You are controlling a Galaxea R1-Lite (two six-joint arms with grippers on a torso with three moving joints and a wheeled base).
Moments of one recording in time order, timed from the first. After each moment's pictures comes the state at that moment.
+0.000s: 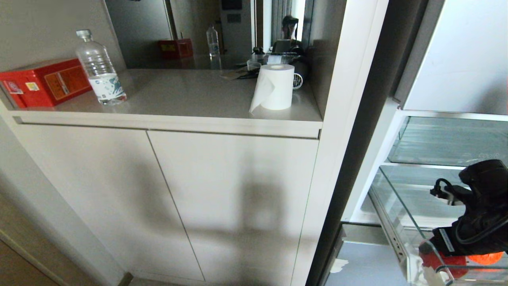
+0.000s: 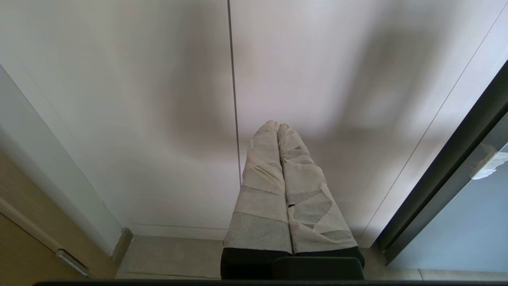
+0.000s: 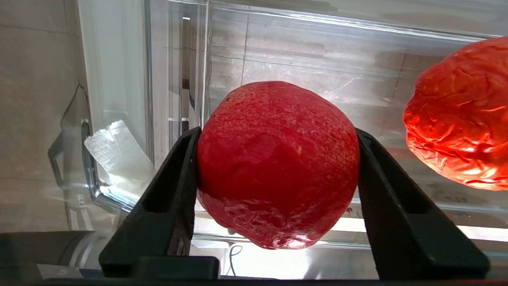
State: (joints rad) left arm -0.01 0.00 0.00 0.01 0.00 0.00; right arm -0.07 1.62 -0.79 0.30 -0.02 -0.05
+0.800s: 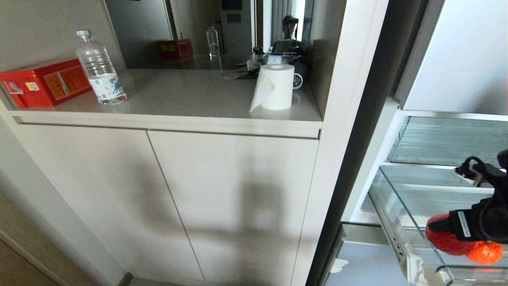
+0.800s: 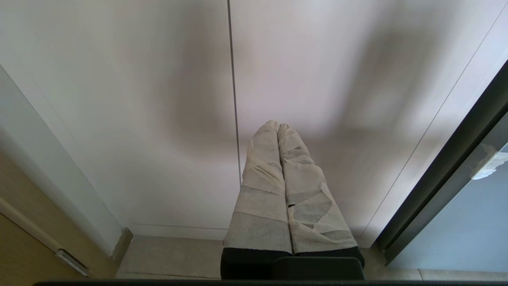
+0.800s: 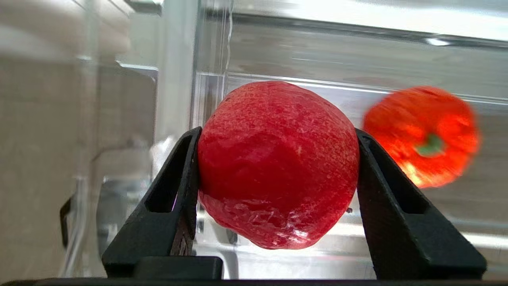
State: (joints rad) left arm -0.01 0.00 0.00 0.01 0.00 0.00; right arm -0.07 1.42 -0.78 0.22 -0.01 -0.03
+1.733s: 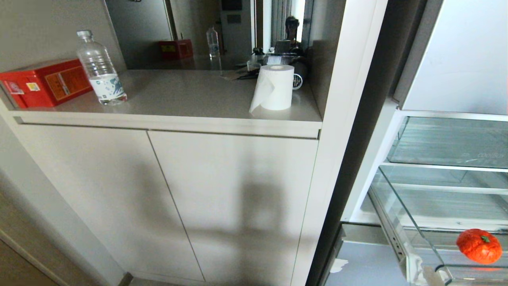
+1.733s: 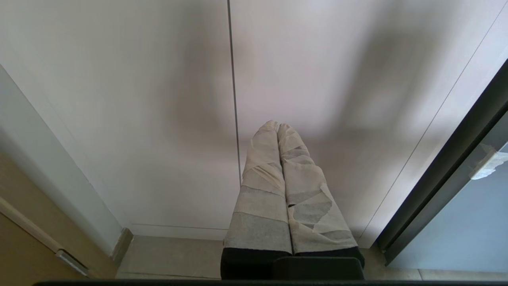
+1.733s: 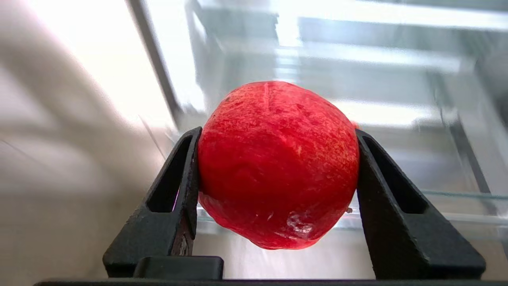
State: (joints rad) left arm -0.01 0.00 0.00 0.01 0.00 0.00; right arm -0.08 0.60 -0.62 0.28 0.00 -0.03
